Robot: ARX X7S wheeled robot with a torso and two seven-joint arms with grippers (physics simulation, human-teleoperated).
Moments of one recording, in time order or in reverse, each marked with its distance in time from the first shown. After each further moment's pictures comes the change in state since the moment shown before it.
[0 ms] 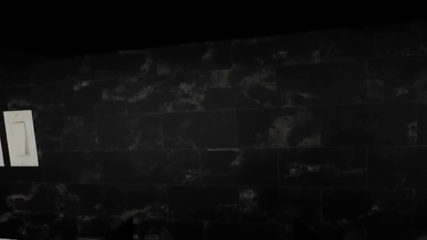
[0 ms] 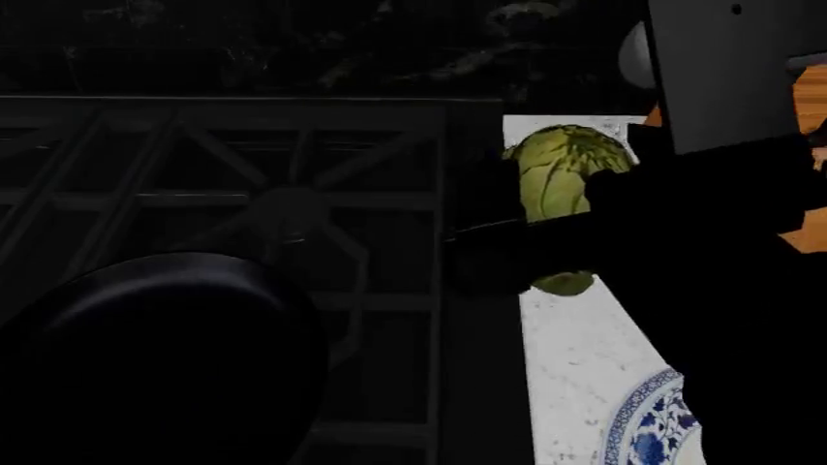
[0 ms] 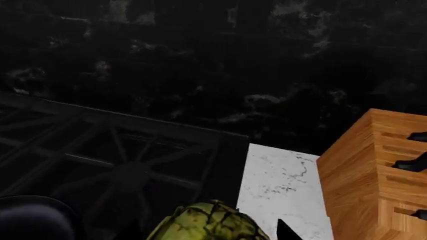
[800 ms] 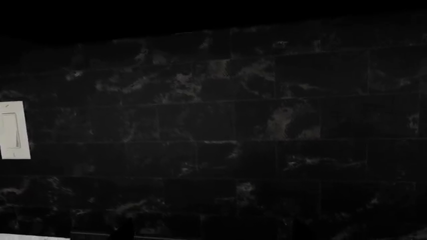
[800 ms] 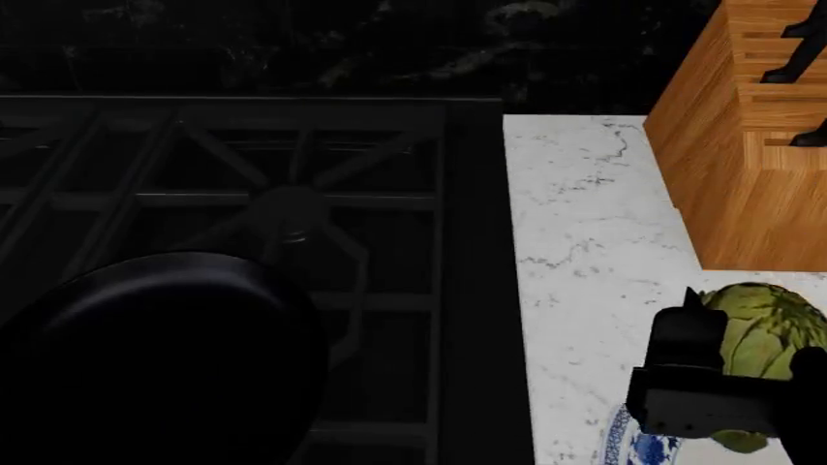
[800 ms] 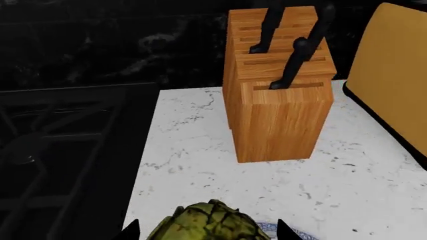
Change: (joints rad) left arm 0.037 -0.003 -0.040 -0.043 -0.093 0.064 -0.059; right arm -0.609 0.339 0.344 -0.232 0.042 -0.247 0.063
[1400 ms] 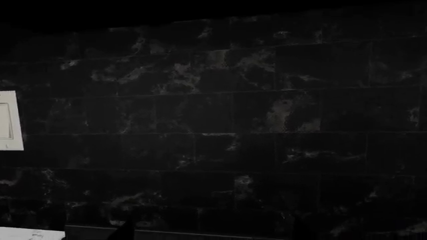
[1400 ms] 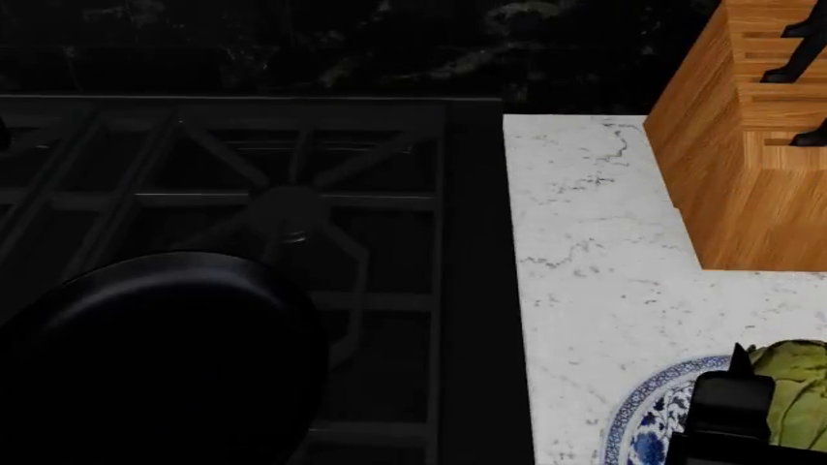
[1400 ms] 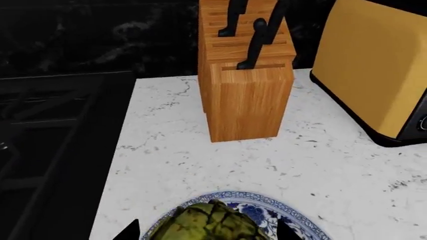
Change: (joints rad) left arm 0.043 -0.006 -0.038 -0.026 -0.075 0.054 -0.038; right arm -0.312 0.089 0.270 -0.136 0.068 -0.057 0.076
